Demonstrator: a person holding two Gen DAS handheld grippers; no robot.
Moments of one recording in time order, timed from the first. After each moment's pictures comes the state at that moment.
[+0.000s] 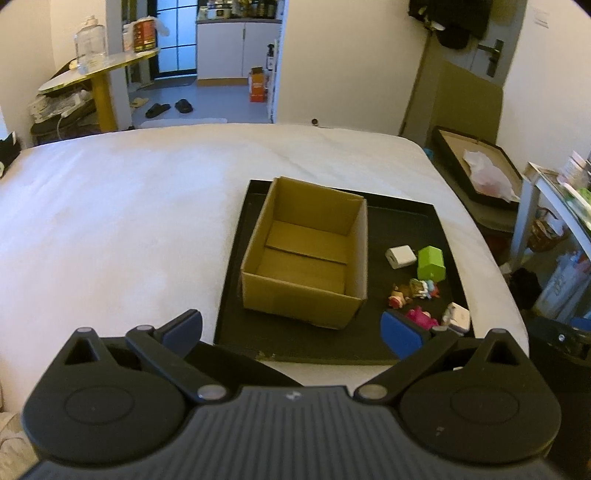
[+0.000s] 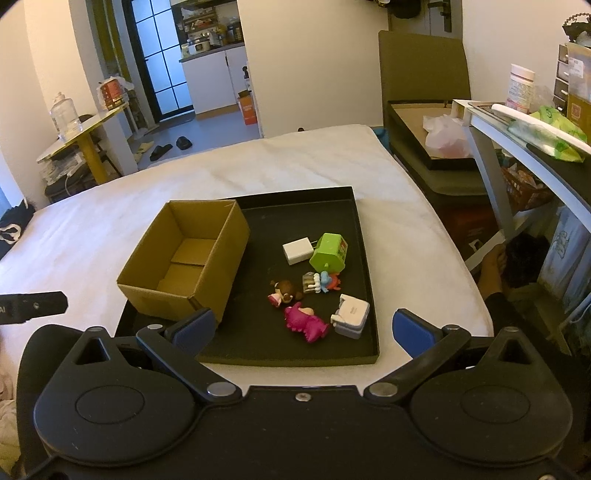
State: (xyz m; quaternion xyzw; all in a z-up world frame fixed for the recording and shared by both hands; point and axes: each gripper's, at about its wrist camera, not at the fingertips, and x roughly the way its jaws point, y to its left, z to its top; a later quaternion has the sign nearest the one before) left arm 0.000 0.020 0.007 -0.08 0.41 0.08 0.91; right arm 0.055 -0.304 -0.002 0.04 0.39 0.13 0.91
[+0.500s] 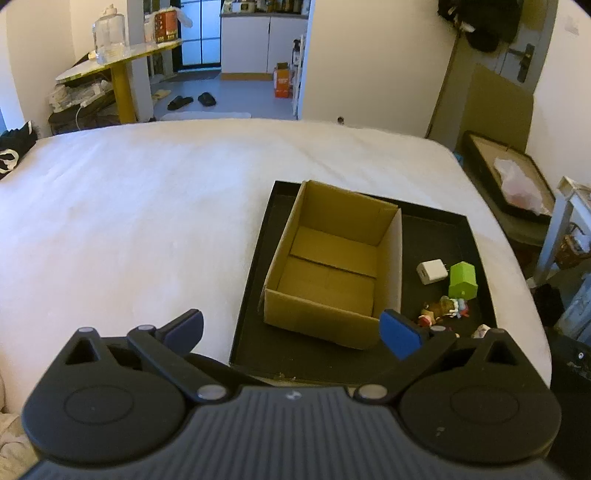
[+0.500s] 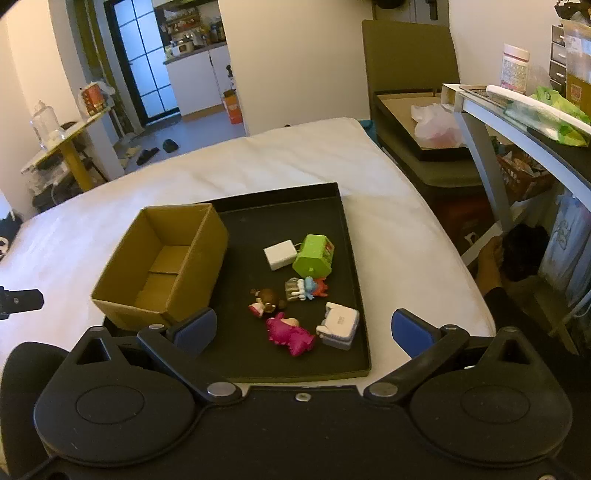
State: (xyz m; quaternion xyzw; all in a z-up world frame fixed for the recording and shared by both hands) left arm 0.034 0.036 -0.006 -0.09 0.42 0.11 0.90; right arm 0.087 -0.314 -0.025 0.05 0.40 0.11 0.91
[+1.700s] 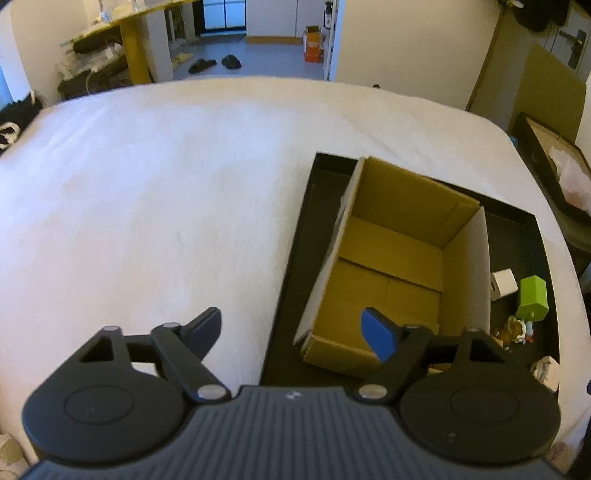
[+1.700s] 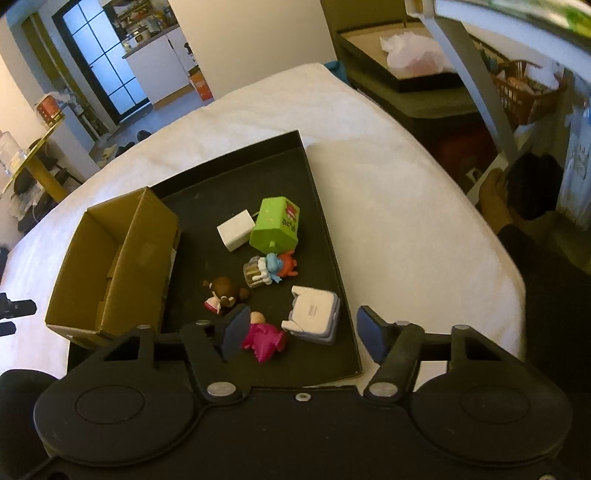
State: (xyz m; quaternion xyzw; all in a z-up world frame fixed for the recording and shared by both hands) left arm 0.113 0.087 -0.069 -0.11 0.47 0.15 0.86; right arm 0.144 -0.345 -0.100 0.13 0.46 0.09 0.87
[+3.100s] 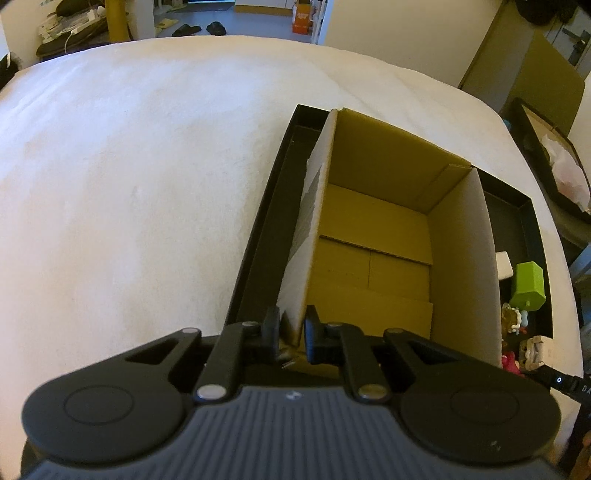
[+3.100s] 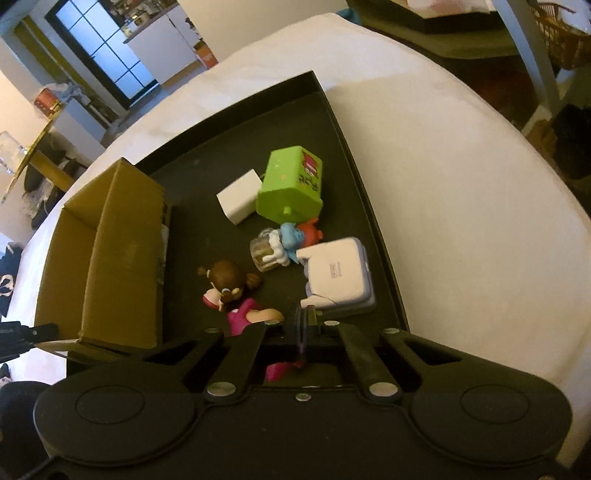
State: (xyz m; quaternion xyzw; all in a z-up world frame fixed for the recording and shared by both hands) left arm 0.134 0.087 -0.115 -0.15 0.50 0.12 0.84; right arm 0.183 -0.324 -0.158 0.17 0.51 0.13 0.84
